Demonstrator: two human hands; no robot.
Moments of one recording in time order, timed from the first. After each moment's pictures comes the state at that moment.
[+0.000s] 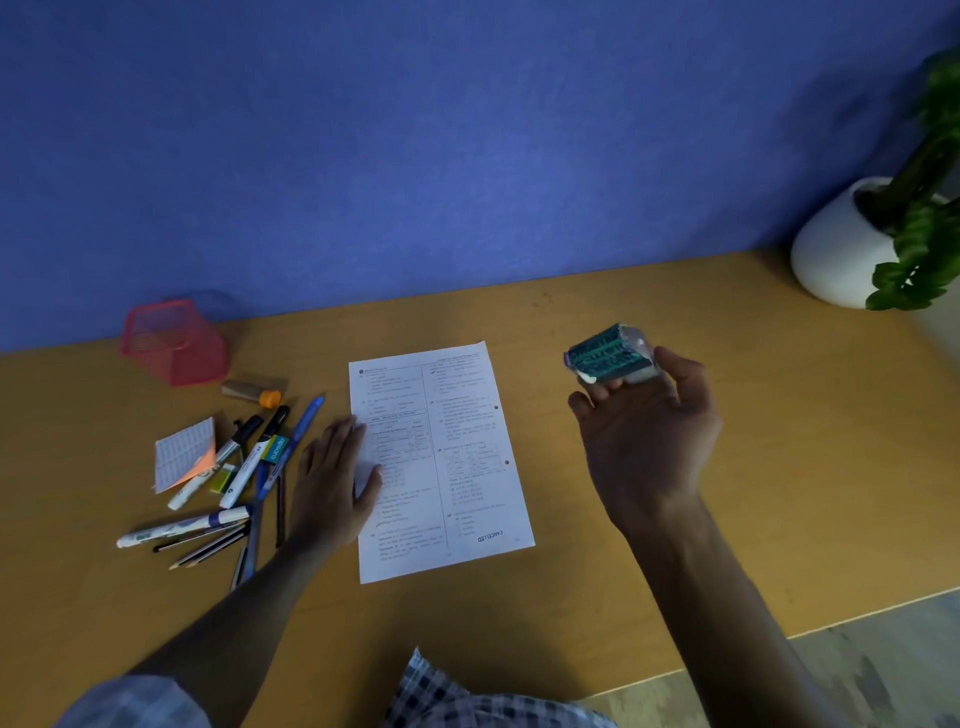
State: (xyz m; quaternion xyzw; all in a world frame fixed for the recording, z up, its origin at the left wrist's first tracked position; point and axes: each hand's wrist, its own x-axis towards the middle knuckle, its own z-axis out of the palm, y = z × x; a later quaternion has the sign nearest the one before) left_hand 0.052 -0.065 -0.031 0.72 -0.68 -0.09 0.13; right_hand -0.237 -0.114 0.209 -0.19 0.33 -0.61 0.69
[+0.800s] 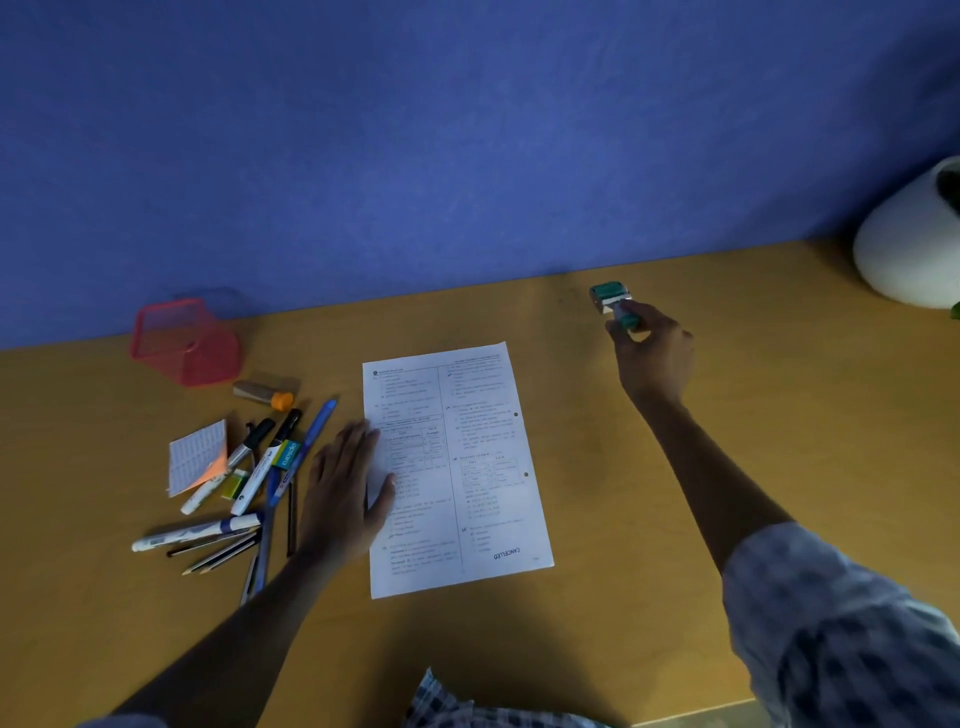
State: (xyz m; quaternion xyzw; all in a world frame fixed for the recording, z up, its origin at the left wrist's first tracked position) left_hand 0.051 -0.066 -0.030 0.73 -0.66 -0.11 0.12; right_hand -0.284 -0.281 0.051 -0.60 0.69 -0.36 0.18
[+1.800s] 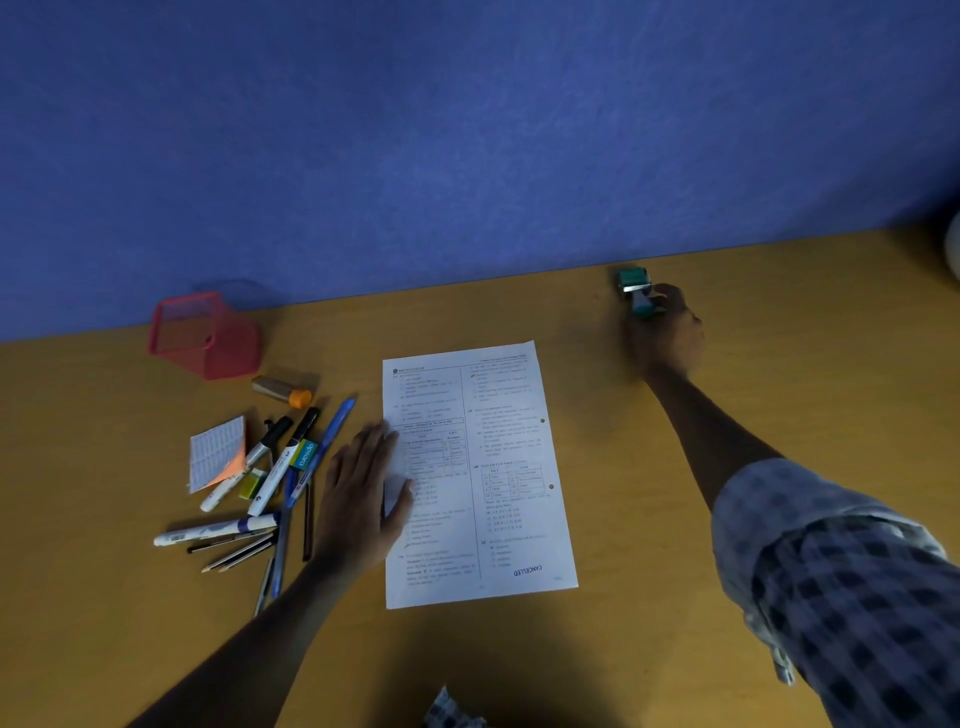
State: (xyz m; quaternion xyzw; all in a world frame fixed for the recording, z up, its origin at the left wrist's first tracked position) left_hand 0.047 -0.068 -0.030 0.73 -0.66 -0.10 0.12; right_hand -0.271 -0.349 -0.015 -0.57 0.74 -0.30 0.21
